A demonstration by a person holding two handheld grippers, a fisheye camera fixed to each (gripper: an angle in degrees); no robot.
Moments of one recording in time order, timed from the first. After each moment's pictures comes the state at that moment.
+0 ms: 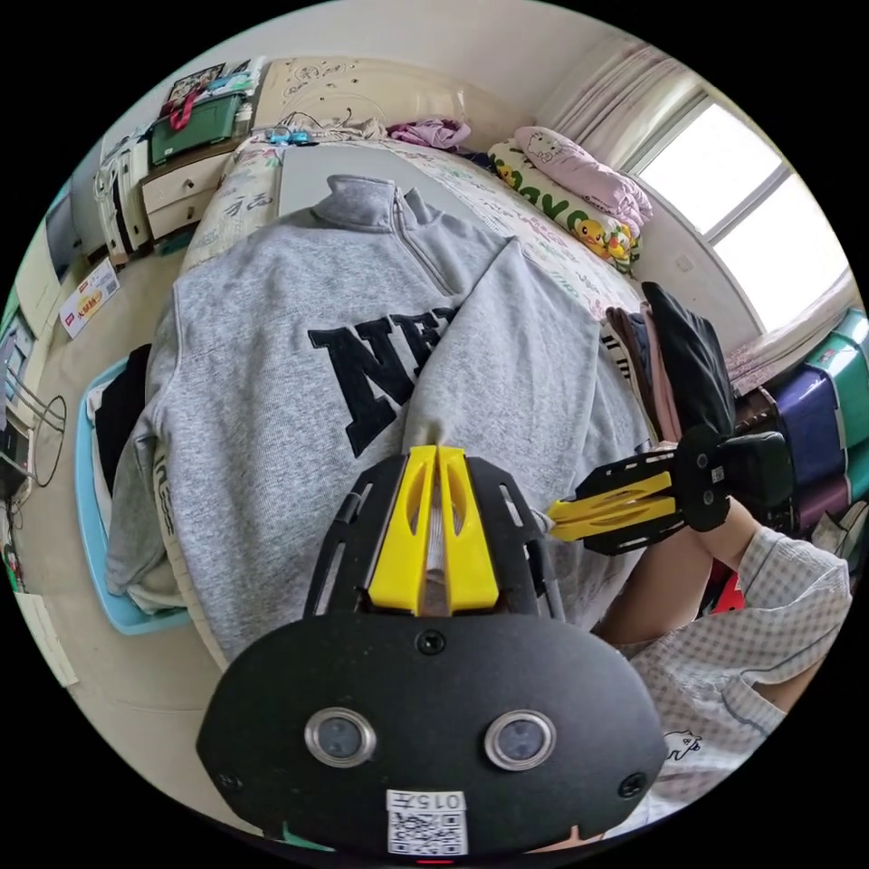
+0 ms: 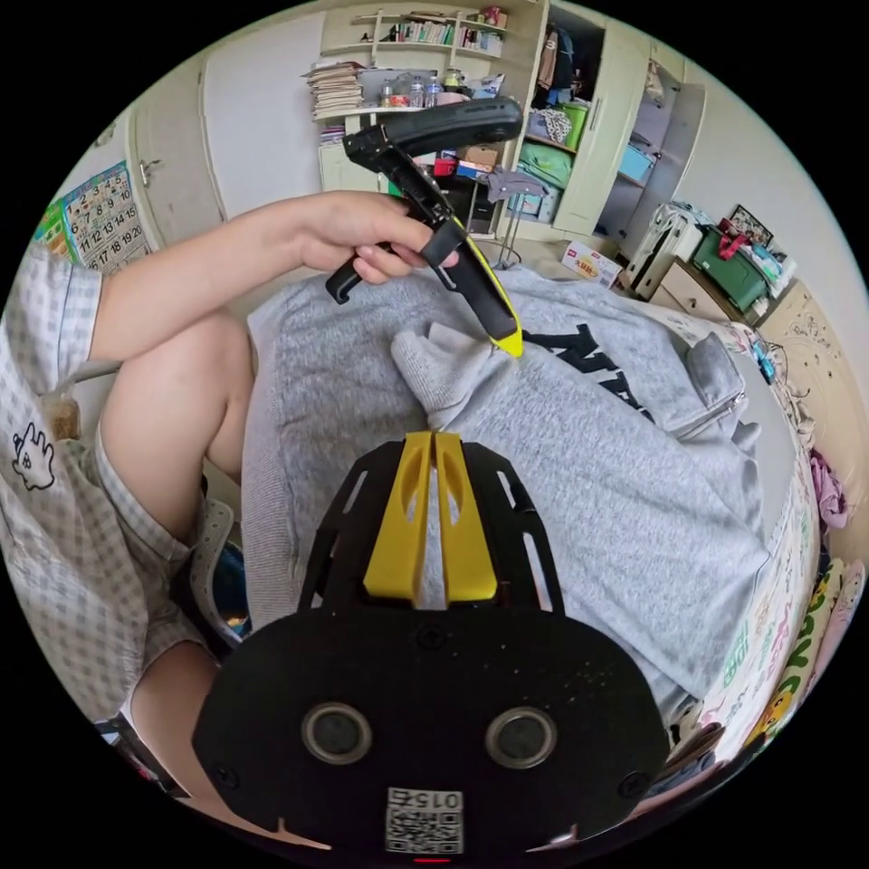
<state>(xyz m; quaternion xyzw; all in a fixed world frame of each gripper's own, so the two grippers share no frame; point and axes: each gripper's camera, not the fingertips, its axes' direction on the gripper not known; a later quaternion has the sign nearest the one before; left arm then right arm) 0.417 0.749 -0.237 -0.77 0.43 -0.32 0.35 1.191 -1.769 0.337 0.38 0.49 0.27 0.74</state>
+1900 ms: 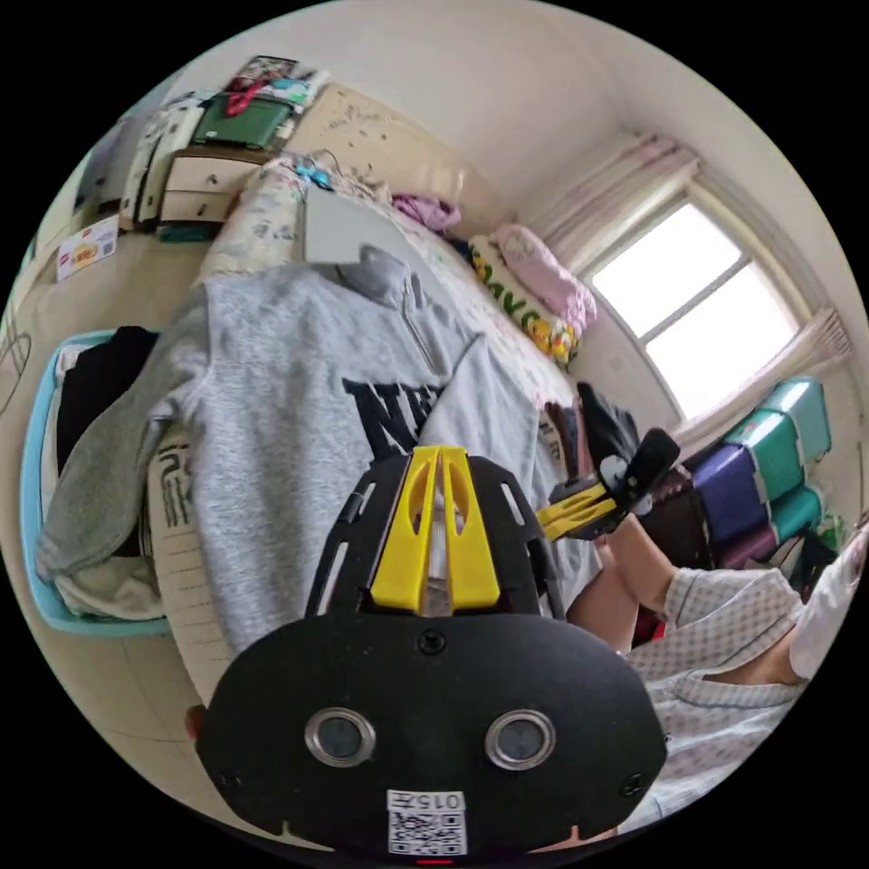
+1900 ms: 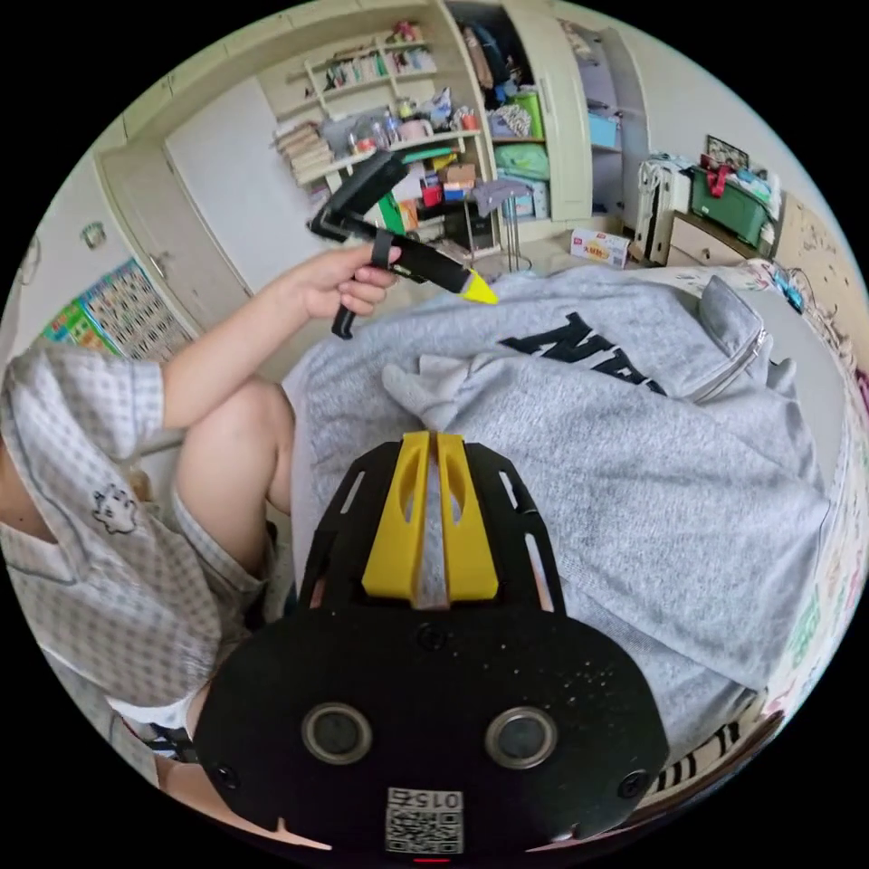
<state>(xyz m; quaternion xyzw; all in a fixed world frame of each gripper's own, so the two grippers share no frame) 0.221 0.742 0.002 -0.71 0.40 -0.47 0.35 1.205 -1.602 0.380 0.50 0.37 0.26 0.74</state>
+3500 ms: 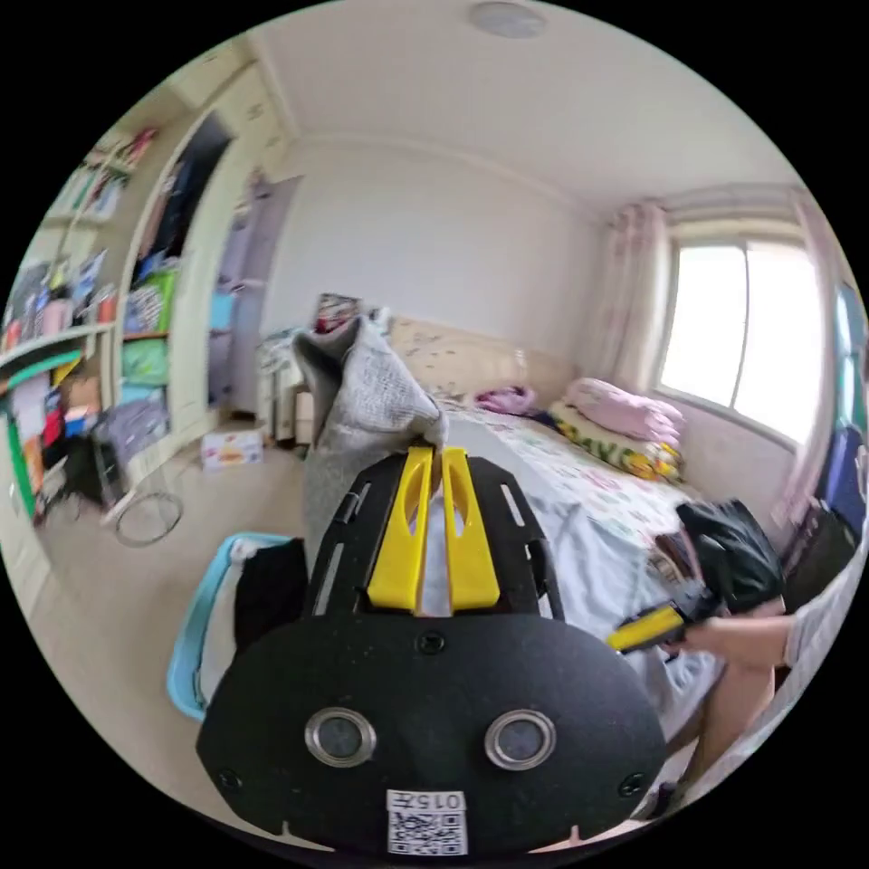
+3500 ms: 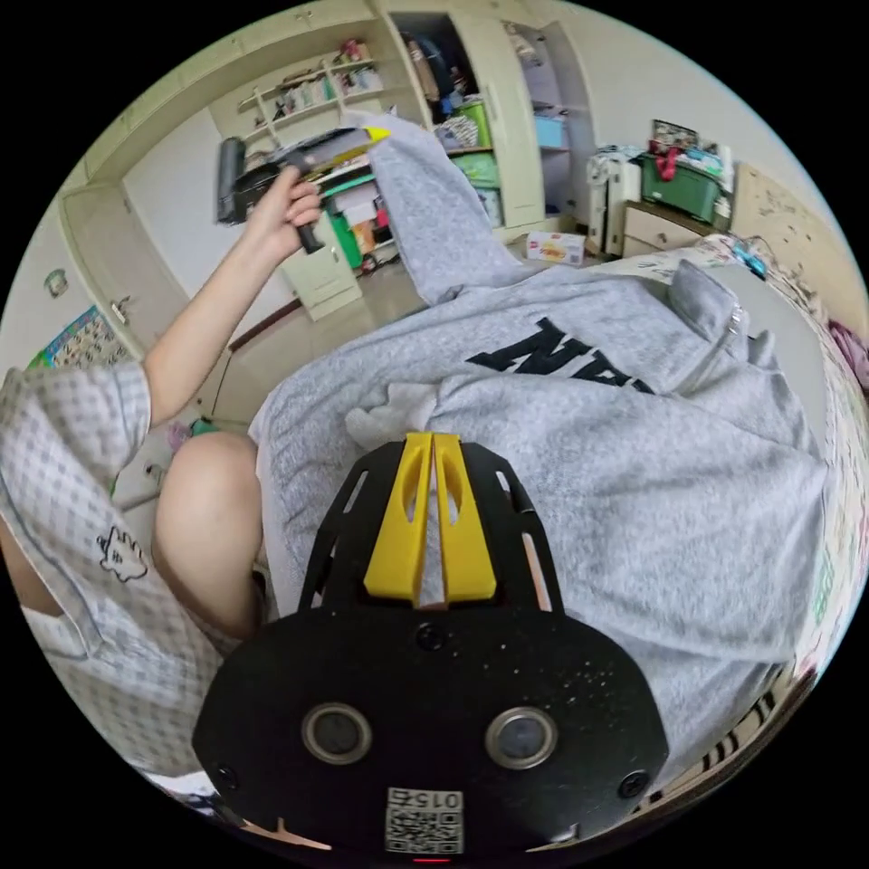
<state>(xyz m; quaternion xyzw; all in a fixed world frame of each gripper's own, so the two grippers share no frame) 0.134 0.715 0.009 -0.61 0.14 -0.37 0.69 1.183 -1.568 0.157 0.53 0.37 0.33 0.69</state>
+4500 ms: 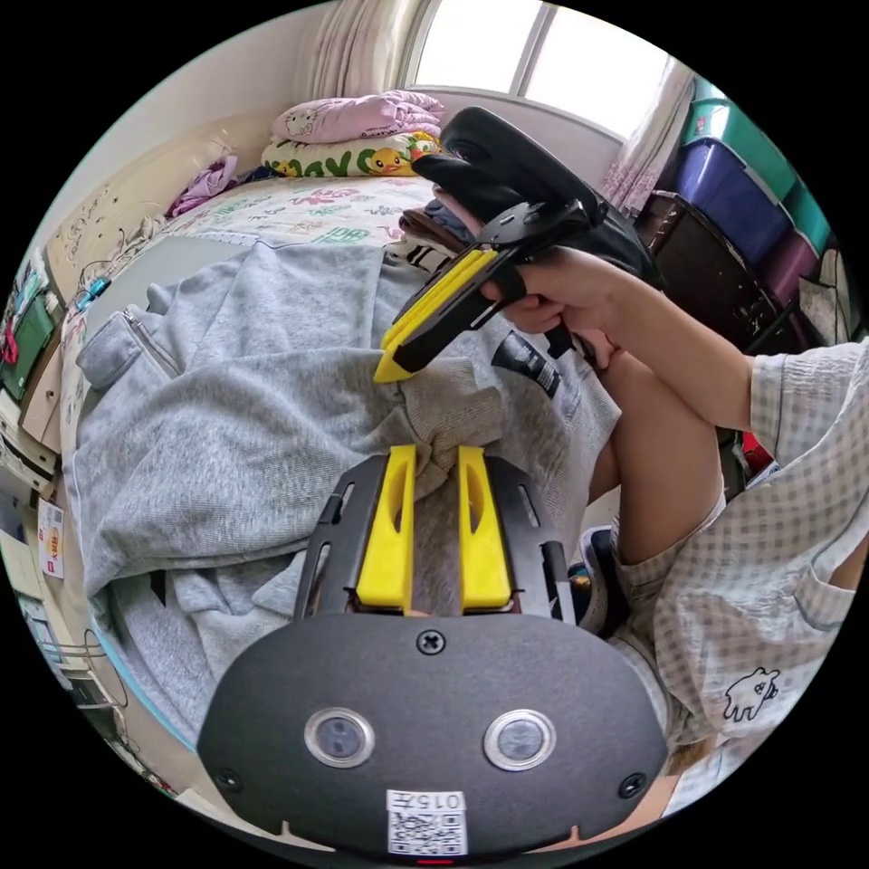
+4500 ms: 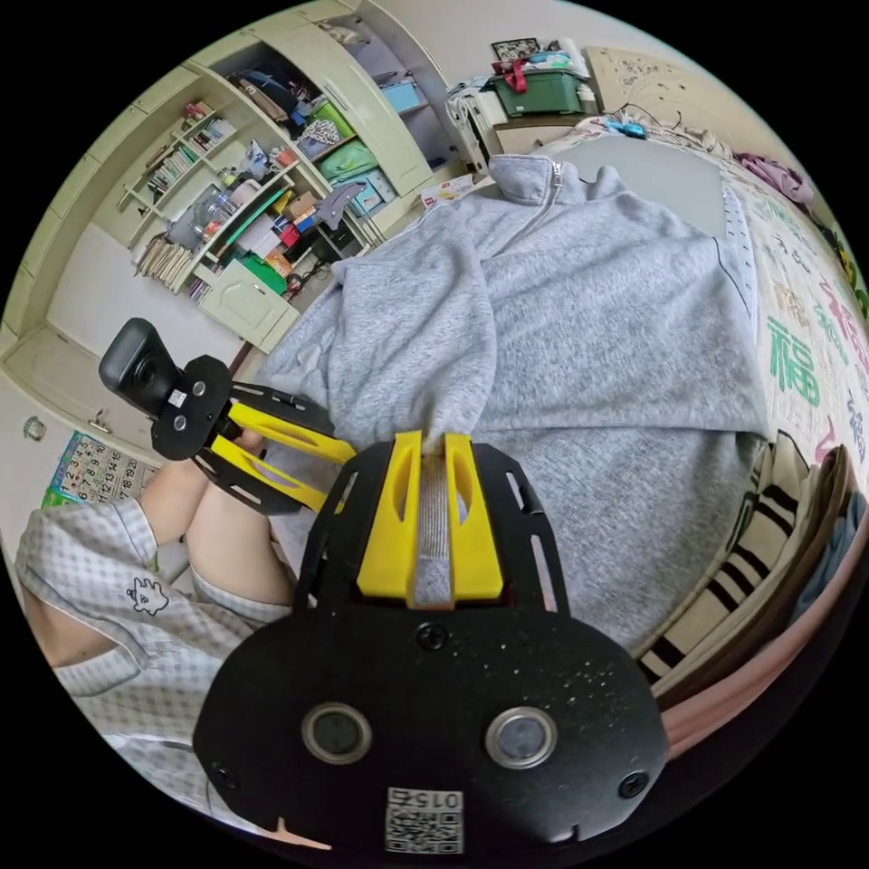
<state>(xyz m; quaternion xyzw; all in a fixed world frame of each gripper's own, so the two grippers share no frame) 0.592 0.536 -0.318 -0.62 0.65 -0.20 0.39 1.125 -1.405 0.104 0.56 0.25 0.46 0.64</state>
